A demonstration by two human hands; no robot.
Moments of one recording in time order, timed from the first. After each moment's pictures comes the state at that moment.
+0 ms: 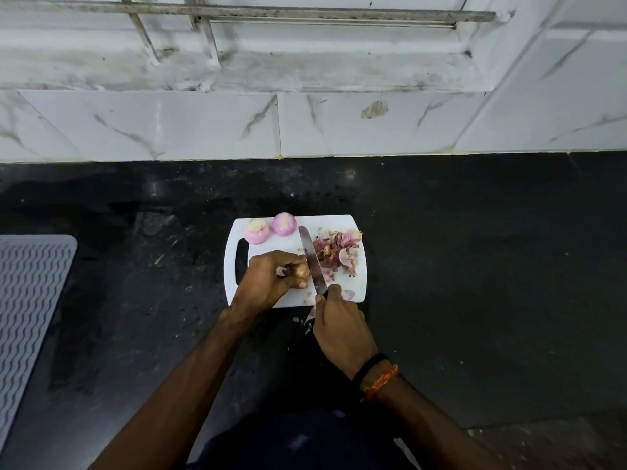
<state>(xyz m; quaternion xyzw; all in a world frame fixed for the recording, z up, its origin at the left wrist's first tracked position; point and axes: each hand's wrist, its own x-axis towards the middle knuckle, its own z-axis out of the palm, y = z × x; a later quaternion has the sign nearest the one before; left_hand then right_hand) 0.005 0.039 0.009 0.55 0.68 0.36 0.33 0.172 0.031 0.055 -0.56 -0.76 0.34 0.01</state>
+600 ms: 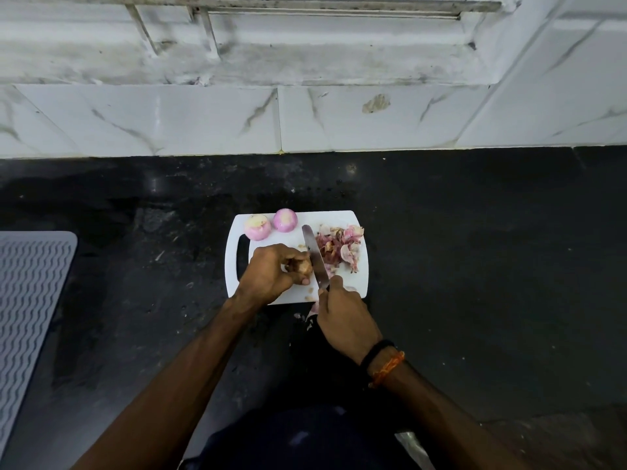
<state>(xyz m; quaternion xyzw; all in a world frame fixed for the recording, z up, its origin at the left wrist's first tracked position) 0.002 0.047 0.007 0.54 0.69 0.33 0.36 0.171 0.045 0.057 -0.56 -0.75 0.36 -0.02</state>
